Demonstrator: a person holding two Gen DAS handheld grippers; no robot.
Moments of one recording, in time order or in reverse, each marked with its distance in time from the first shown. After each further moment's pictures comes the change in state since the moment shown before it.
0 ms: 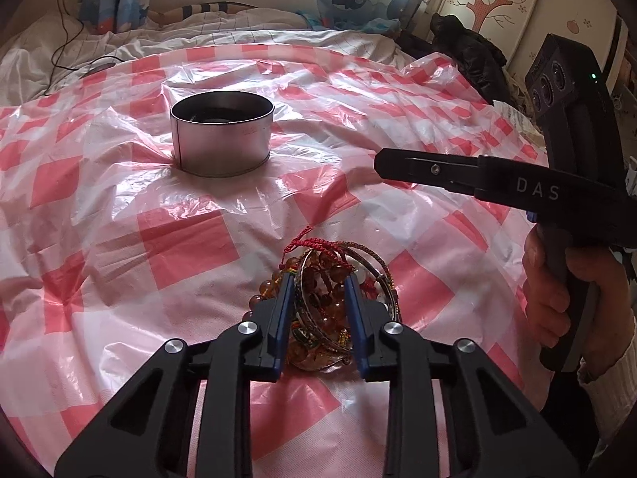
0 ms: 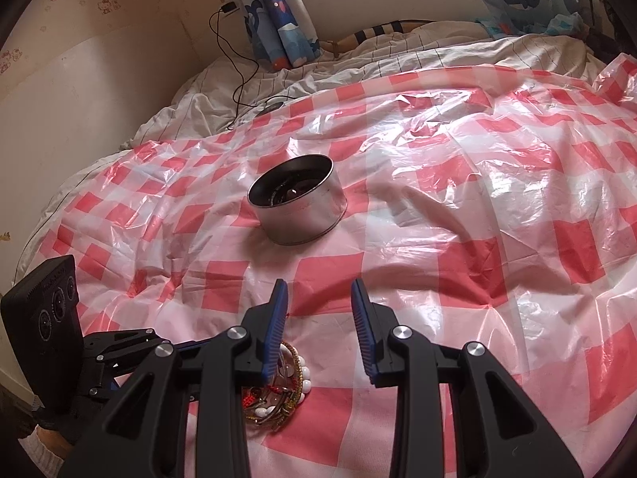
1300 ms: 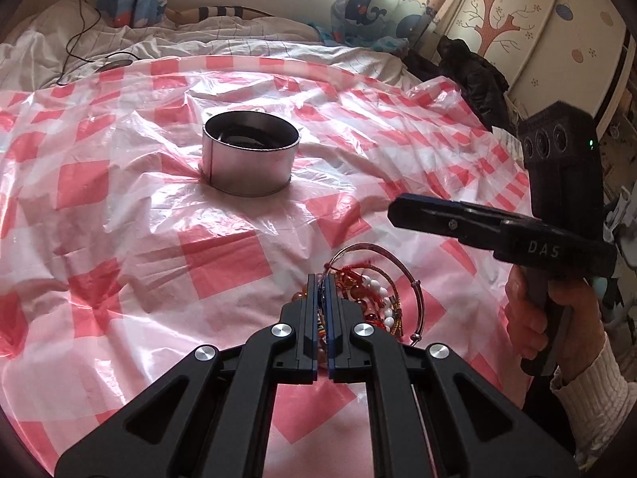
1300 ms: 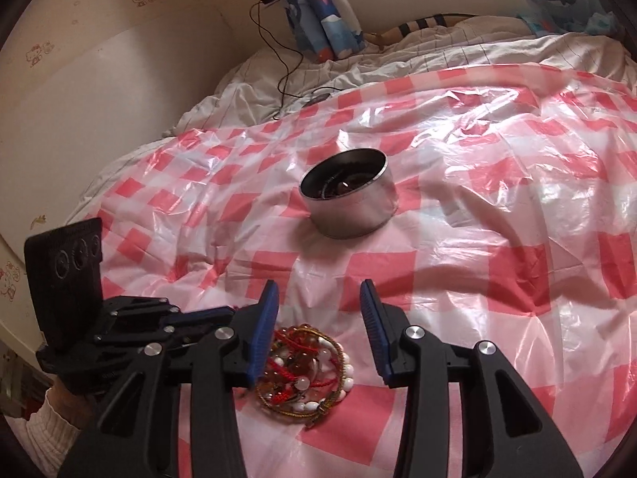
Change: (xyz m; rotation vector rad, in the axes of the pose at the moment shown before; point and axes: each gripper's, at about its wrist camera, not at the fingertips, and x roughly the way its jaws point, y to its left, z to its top) left arm -0.031 0.029 0.012 -0.083 -0.040 -0.039; right arm 0.004 0.010 0.002 -0.058 0.049 0.140
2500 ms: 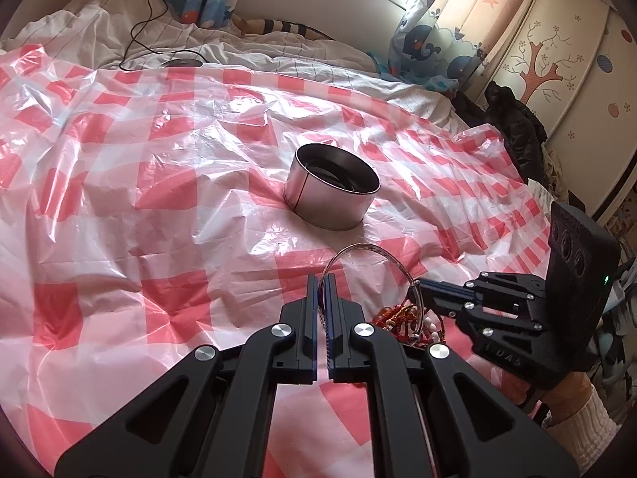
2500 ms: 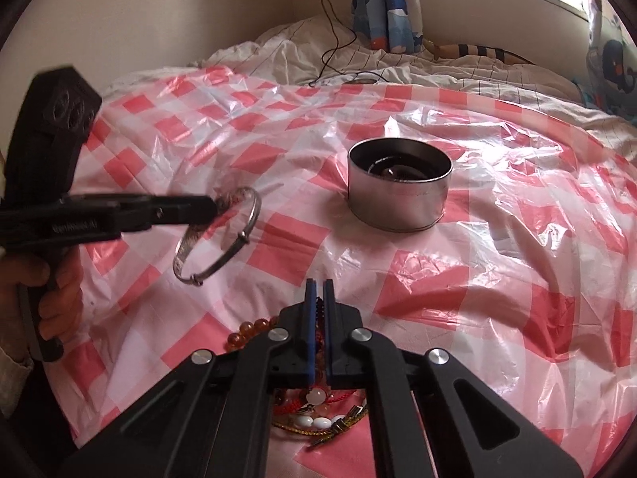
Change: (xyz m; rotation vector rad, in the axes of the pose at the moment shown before) left arm -0.025 0.051 0.012 -0.143 -0.076 0.091; right arm 0.033 0.045 -0.014 -0.270 0.022 -0.040
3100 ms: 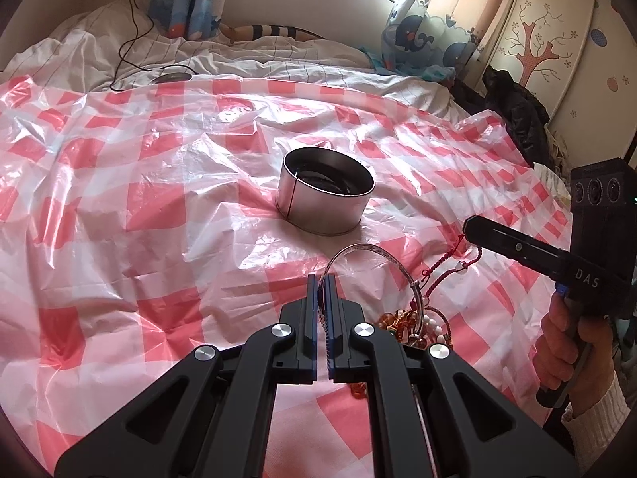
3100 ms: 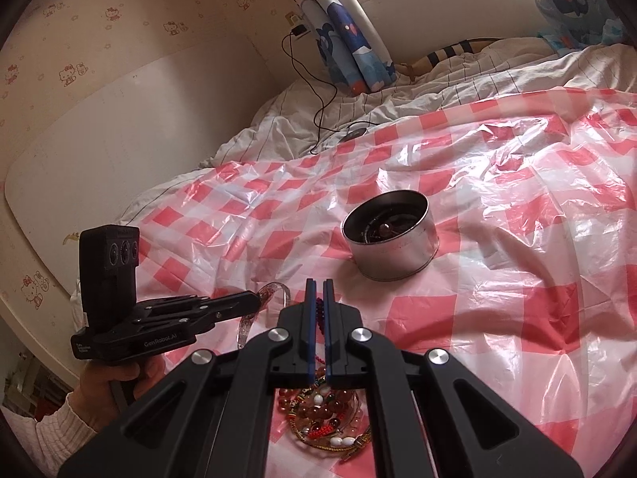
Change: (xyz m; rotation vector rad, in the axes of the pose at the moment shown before) left arm 0.007 -0.021 0.007 0.084 -0.005 0.050; right arm -0.044 -0.042 0.014 0.264 -0.191 0.182
